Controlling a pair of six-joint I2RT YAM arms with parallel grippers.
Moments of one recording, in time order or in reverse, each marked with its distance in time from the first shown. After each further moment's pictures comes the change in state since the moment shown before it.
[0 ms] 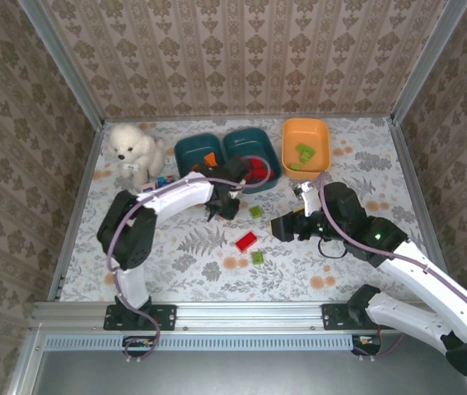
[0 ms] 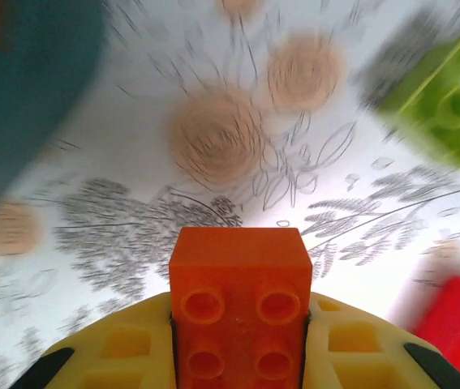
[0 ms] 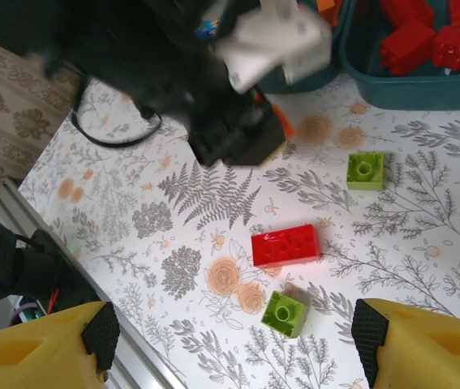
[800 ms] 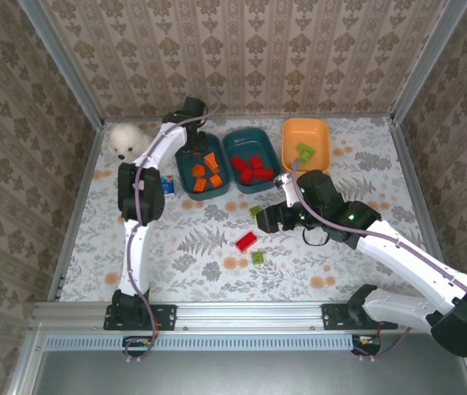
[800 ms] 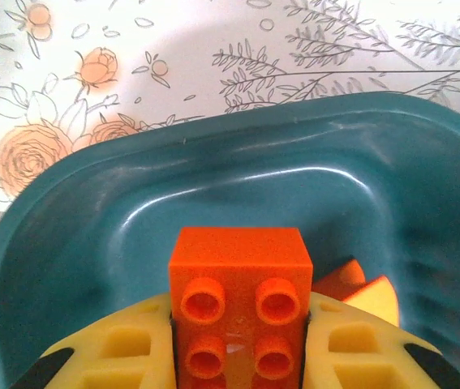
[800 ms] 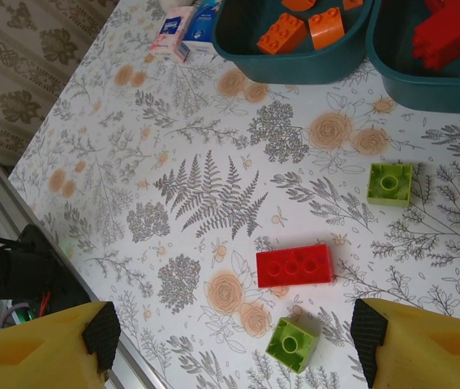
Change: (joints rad) left arm 0.413 0.577 0.802 -0.064 -0.064 -0.156; right arm 0.000 0.216 0.061 0.080 -0.040 -0.026
